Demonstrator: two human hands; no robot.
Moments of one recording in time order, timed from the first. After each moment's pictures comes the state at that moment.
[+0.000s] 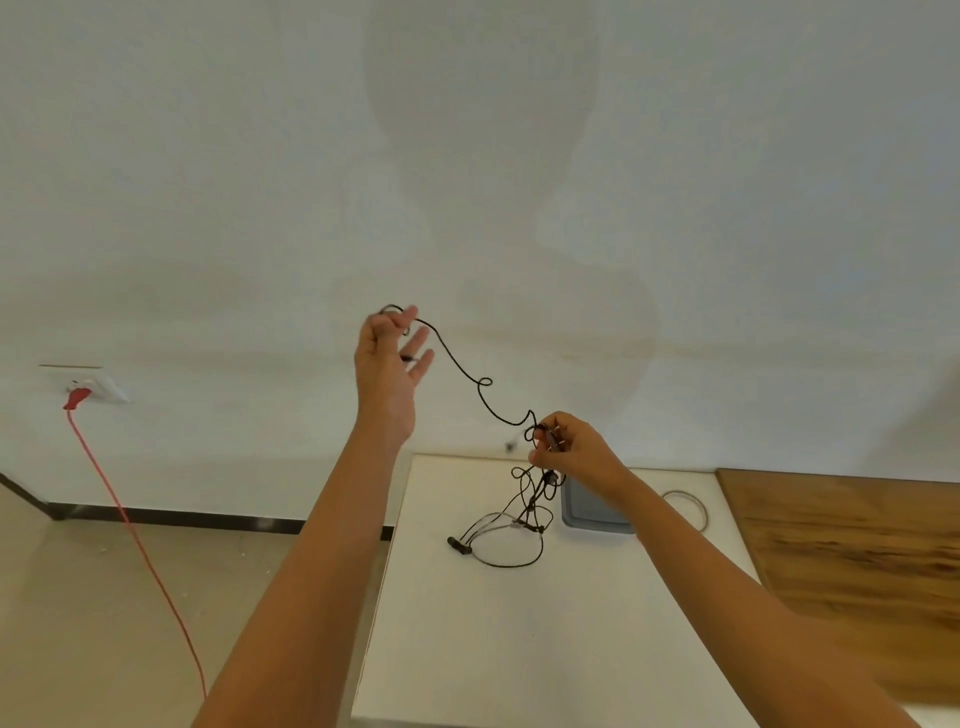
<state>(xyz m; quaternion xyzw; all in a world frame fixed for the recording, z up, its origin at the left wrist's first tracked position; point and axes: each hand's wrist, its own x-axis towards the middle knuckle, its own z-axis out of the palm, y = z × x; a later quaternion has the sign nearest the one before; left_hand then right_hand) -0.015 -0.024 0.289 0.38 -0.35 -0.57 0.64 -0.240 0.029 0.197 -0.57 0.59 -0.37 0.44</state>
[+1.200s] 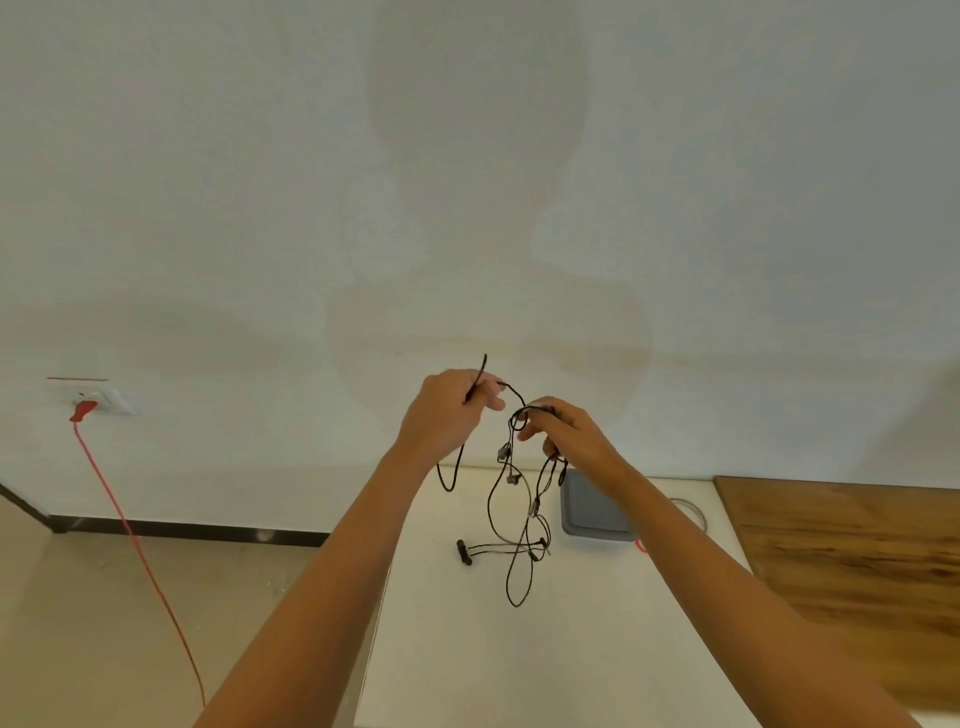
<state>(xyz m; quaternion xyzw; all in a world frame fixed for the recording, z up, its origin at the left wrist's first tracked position) -0.039 0.001 0.286 0.51 -0.75 -0.28 0.31 -0.225 0.023 0.231 -0.57 0.56 -0.41 0.43</state>
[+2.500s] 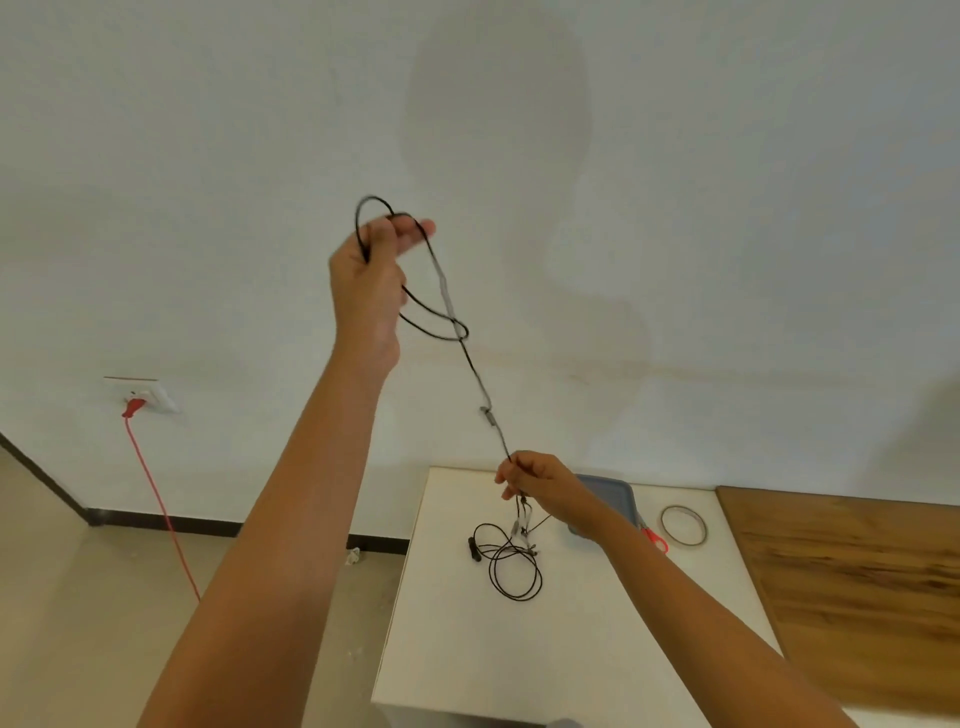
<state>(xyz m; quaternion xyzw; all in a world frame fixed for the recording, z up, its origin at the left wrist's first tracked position) 0.006 0.030 0.431 0.39 -0.46 -0.40 0.69 -0.190 0.072 0.215 -0.63 0.50 -0.33 0.49</state>
